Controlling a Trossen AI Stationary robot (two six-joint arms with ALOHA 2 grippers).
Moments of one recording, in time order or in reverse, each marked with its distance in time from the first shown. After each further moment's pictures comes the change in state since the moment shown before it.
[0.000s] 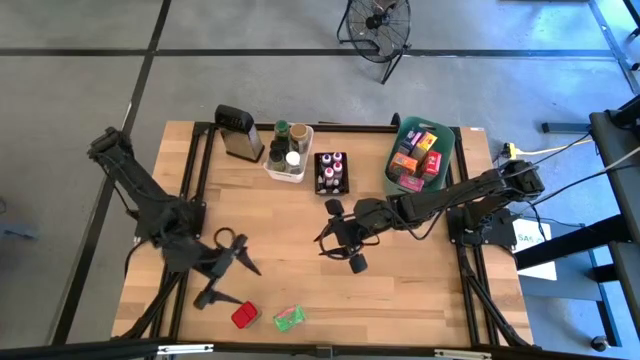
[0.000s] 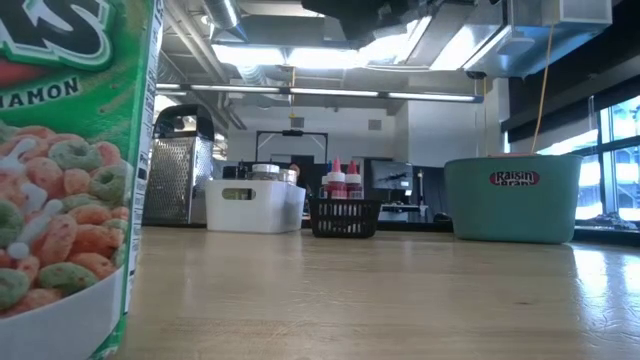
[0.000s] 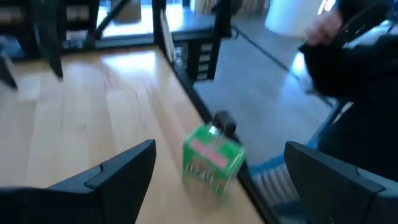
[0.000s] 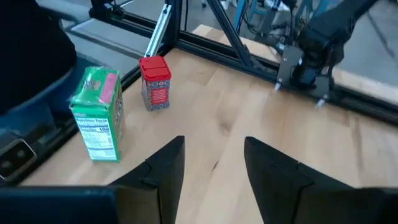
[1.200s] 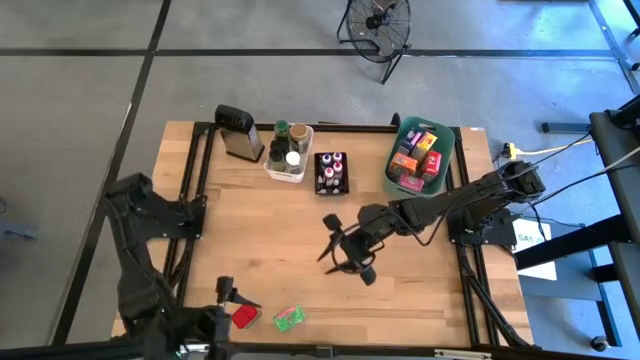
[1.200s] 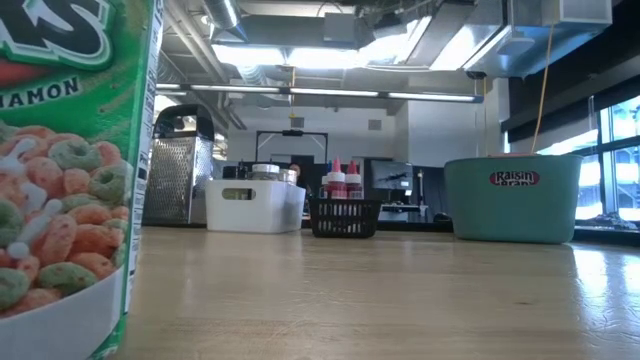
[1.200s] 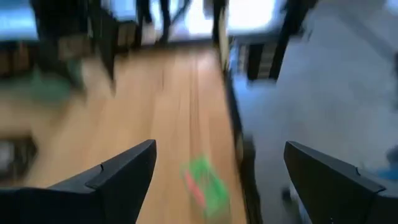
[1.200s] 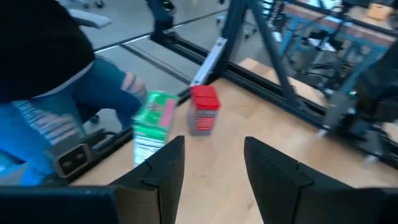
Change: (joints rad) left arm -0.282 0.611 0.846 -0.648 -0.589 -0.387; right arm 0.041 0.000 -0.001 0.072 -0.163 -0.095
